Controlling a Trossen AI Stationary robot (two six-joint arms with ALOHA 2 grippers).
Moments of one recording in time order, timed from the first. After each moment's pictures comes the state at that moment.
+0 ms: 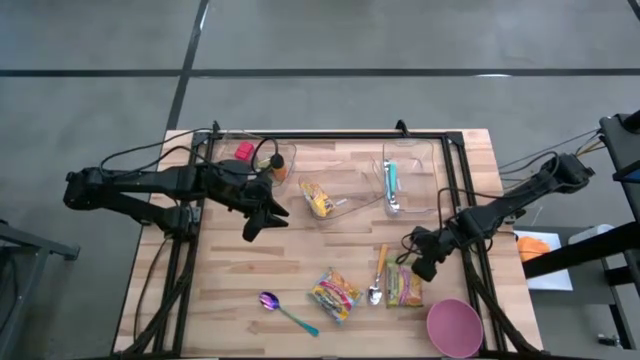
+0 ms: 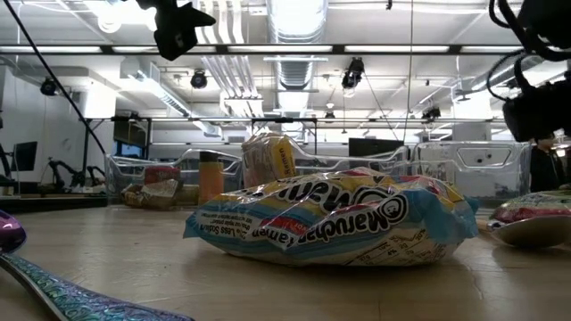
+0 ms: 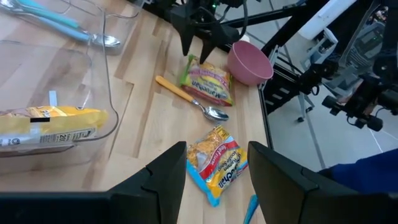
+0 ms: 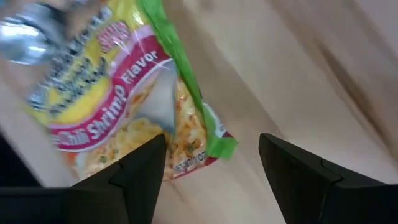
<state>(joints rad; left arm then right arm) 0.04 1.08 0.93 -0.39 0.28 -0.43 0.44 1.02 0.40 -0.52 -0.16 1.22</state>
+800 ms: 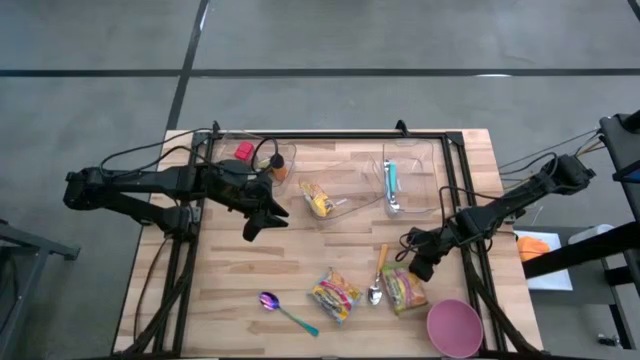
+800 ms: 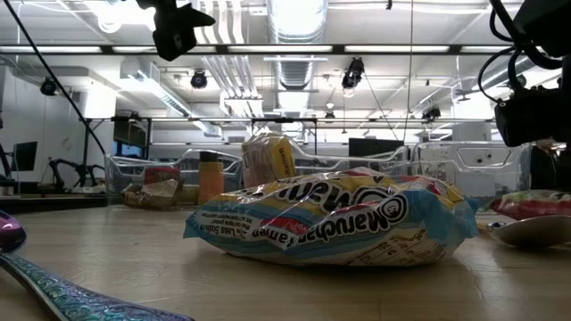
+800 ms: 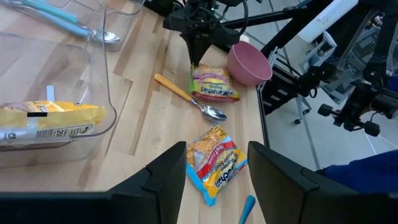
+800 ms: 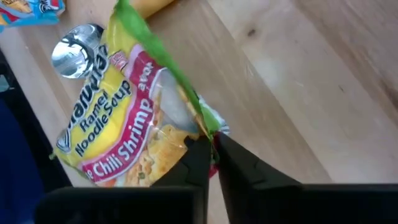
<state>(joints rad) 0.04 1.08 0.93 -0.39 0.29 -0.46 0.41 1.02 0.32 -0.30 -0.18 1.19</state>
